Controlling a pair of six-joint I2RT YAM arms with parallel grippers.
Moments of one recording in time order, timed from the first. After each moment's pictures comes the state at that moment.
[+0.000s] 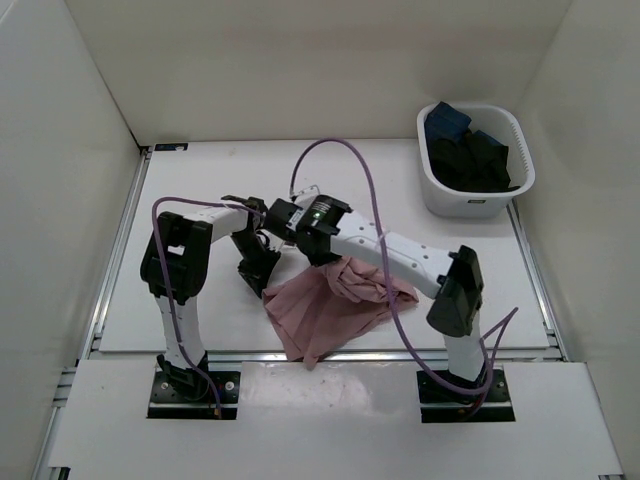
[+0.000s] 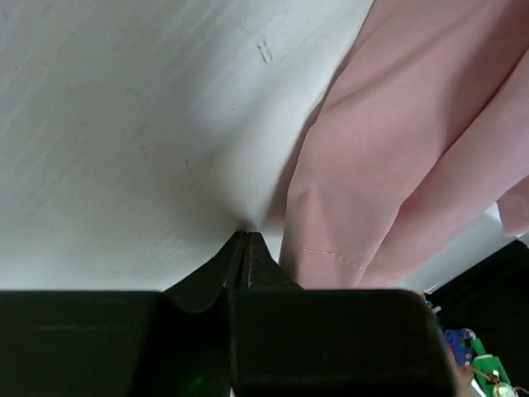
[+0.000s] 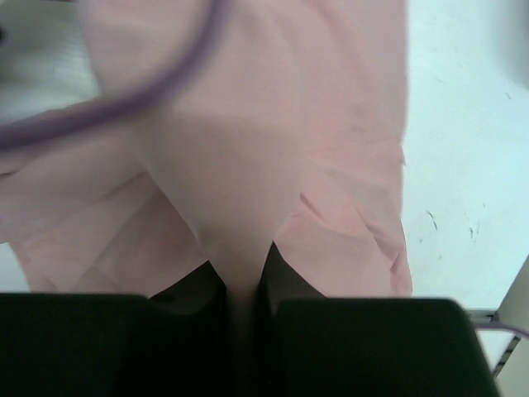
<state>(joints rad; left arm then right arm) -0.33 1.97 1.25 -1.04 0.40 0.36 1.10 1.98 1.99 -1.37 0.53 0.62</state>
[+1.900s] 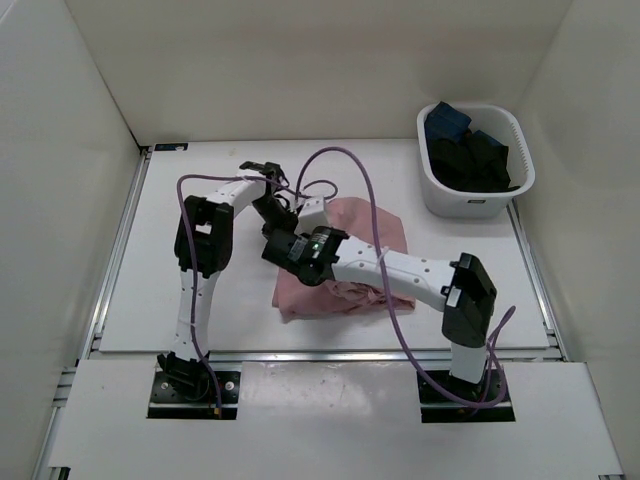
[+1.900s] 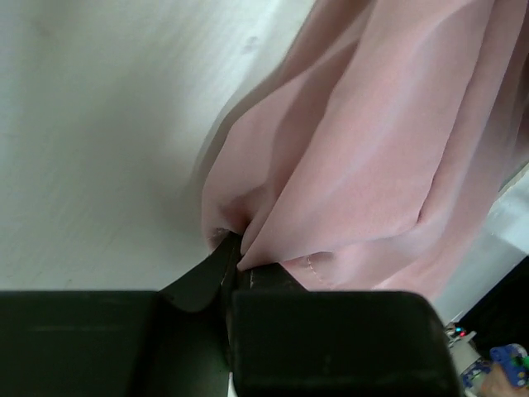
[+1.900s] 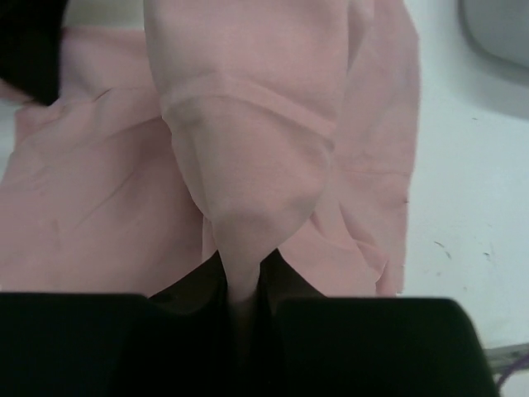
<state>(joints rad) -0.34 2.34 1.87 -1.18 0.55 0.46 1.18 1.84 1.67 -1.16 0.86 0.81</state>
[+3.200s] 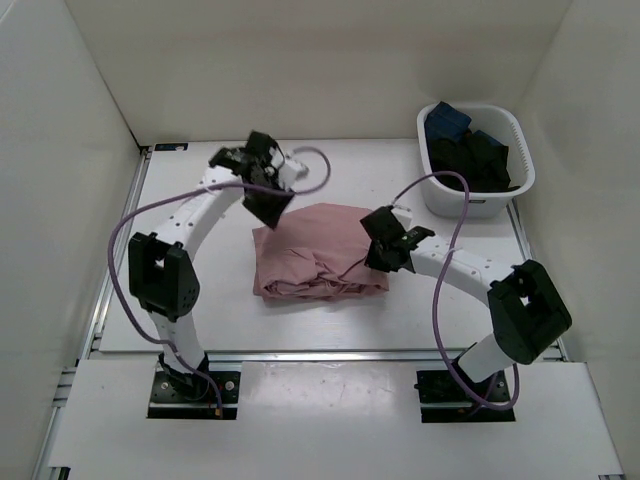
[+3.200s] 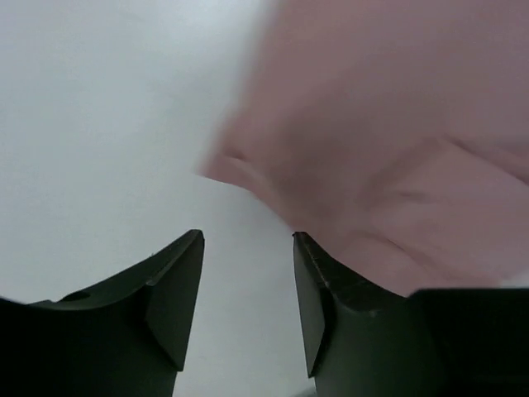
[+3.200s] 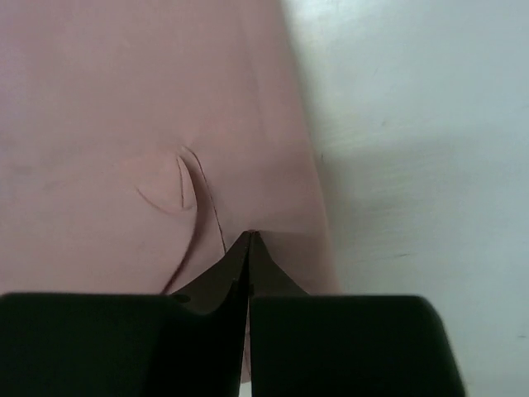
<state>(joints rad) -0.36 1.89 1.85 -1.06 0.03 0.36 0.69 1.54 1.02 -0.54 0.33 0.81</state>
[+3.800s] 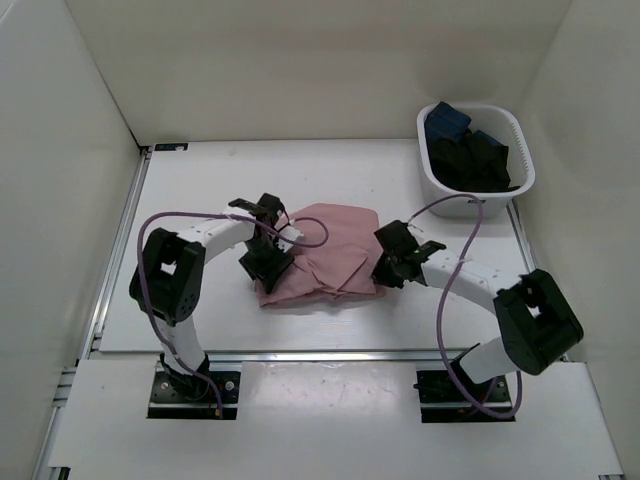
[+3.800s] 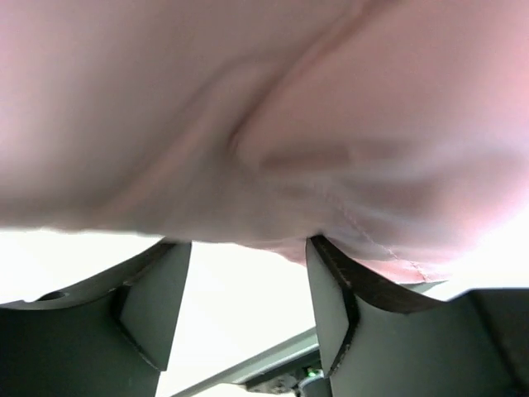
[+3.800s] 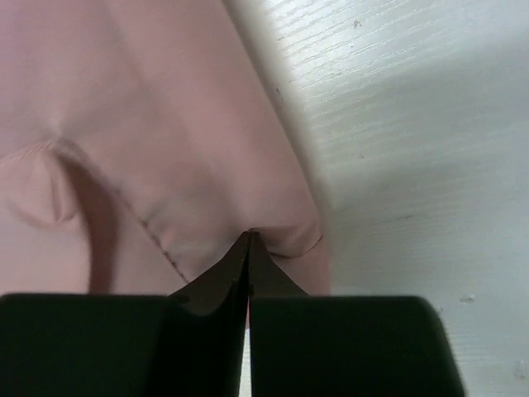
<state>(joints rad) -0.47 1.82 1.19 -0.93 0.16 0.34 0.63 1.48 0.79 -0.40 0.14 0.98</state>
